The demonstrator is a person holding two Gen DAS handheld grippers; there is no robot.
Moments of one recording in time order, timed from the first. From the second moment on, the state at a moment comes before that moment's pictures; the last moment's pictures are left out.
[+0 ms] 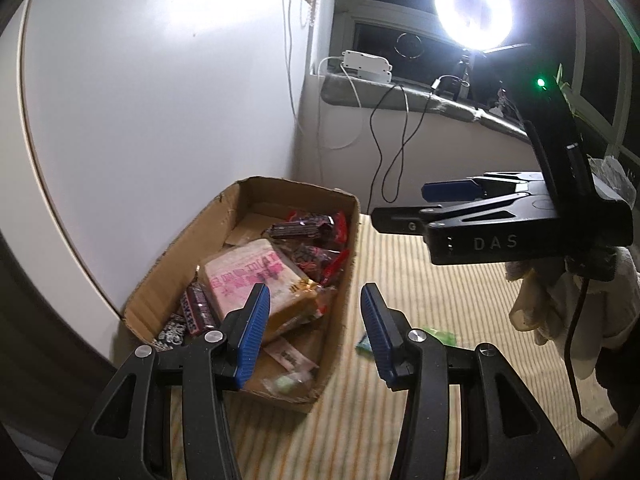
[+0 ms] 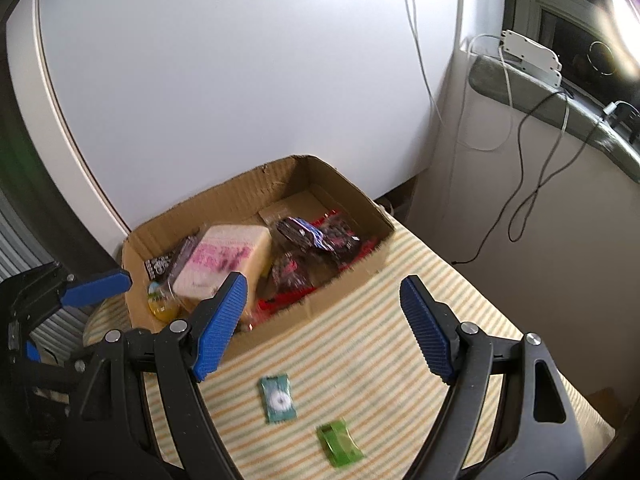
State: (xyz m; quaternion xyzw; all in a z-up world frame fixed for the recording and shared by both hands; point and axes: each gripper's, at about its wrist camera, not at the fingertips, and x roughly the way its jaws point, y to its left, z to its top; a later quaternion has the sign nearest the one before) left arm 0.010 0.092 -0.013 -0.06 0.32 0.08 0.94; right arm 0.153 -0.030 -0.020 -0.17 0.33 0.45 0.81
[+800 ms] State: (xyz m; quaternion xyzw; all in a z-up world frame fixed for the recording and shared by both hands) left arm -0.005 0.043 -0.063 -0.08 0.39 0.01 0.92; right arm 0.132 -0.116 -0.100 -0.23 0.39 0.45 0.77
